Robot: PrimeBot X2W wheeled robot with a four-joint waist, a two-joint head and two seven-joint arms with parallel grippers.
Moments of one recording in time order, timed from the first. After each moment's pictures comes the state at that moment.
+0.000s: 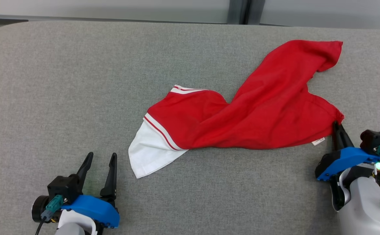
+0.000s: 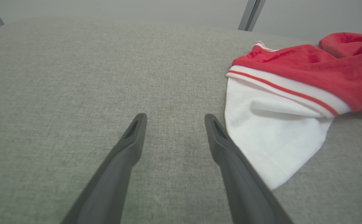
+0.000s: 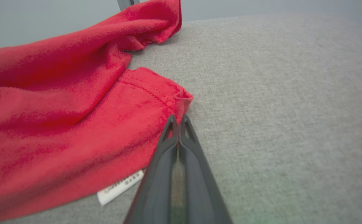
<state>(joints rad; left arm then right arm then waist) -0.19 0.19 -0.21 0.49 -0.35 -0.13 -0.26 -0.54 -0.05 -0.35 0.85 -0.05 0.13 -0.26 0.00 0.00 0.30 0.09</state>
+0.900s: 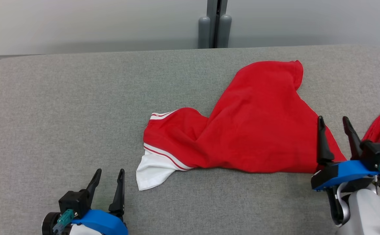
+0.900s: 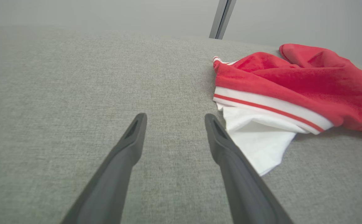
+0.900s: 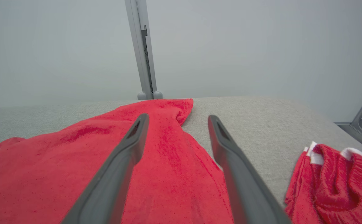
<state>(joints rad) -0.12 0.13 -0.18 0.50 -0.30 -0.13 -0.26 -0.32 -0.05 -0.18 0.43 0.05 0.13 -0.26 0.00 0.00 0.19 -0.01</state>
